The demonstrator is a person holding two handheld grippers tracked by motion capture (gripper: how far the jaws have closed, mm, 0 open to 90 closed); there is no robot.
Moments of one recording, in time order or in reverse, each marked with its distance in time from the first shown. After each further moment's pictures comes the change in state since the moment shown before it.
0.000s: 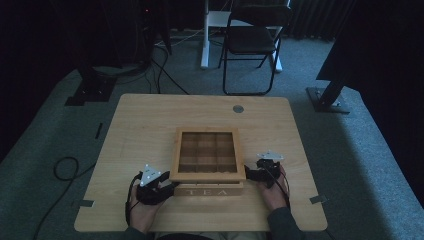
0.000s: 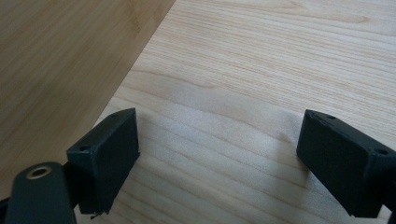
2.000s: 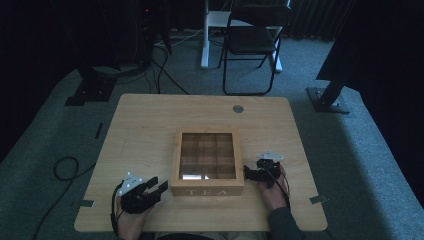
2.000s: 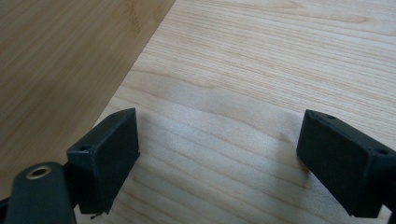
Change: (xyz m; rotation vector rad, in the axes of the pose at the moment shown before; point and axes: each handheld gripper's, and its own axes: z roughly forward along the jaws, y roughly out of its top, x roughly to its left) left arm 0.020 -0.019 -0.033 -0.074 -0.007 -0.126; right arm 0.000 0.000 0.000 -0.001 0.000 0.001
